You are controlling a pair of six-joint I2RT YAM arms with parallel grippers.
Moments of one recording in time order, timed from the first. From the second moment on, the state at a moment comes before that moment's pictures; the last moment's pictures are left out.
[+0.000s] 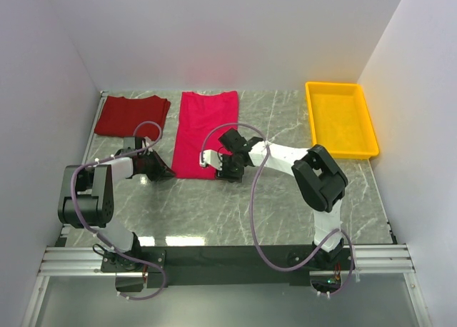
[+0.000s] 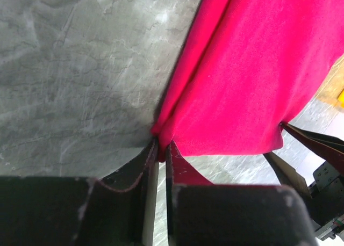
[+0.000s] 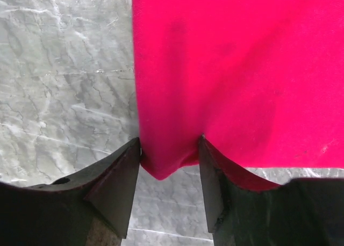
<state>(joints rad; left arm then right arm) 0.02 1.62 0.72 -0.14 0.47 -0.65 0.74 1.95 1.32 -0.52 -0.22 -0.79</state>
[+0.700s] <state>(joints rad) 0.01 1.37 0.66 -0.17 0.53 -0.71 0.76 1.83 1.24 -0.52 -0.25 -0.74</state>
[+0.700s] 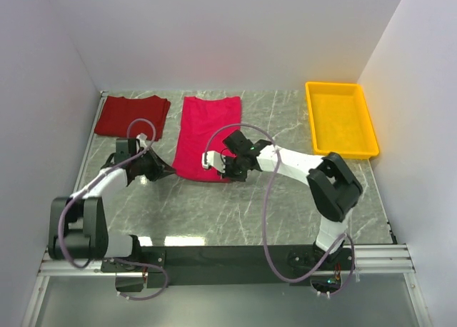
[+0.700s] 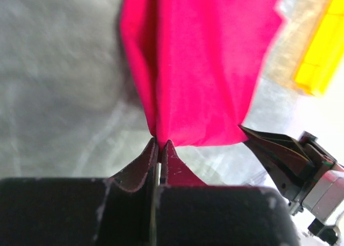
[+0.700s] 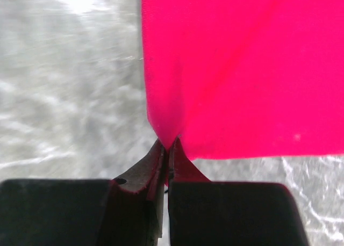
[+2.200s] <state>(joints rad) 0.01 1.29 0.93 -0.28 0.62 -1.08 0.53 1.71 1.48 -0.73 -0.66 -0.51</state>
